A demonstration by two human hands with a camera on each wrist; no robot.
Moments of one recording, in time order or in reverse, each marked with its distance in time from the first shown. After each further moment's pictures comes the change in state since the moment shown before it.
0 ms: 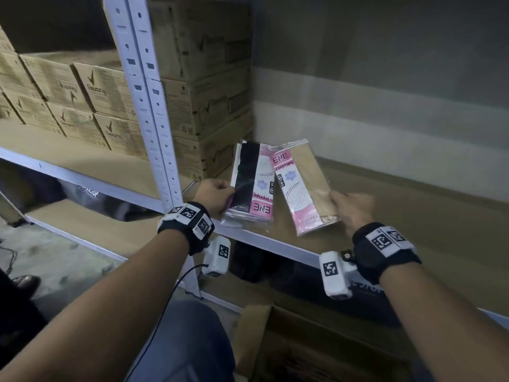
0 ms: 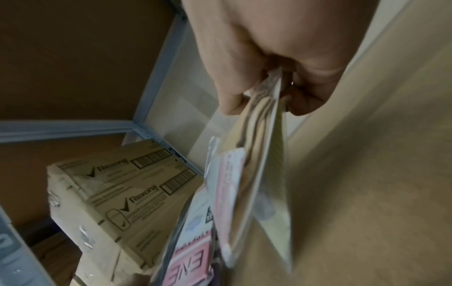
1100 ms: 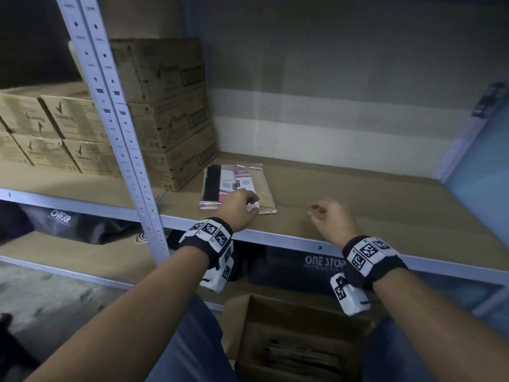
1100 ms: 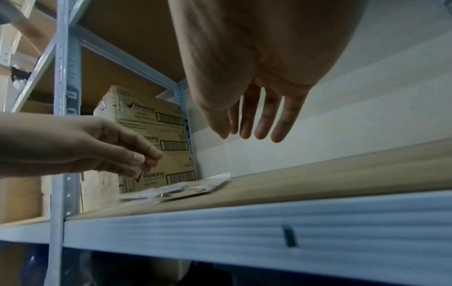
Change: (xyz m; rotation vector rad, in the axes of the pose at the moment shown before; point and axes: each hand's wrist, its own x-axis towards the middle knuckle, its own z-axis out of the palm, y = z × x) left_hand -0.091 0.052 0.084 0.436 -0.146 0.487; right_hand -0.066 0.037 -0.101 -0.663 -0.117 -0.535
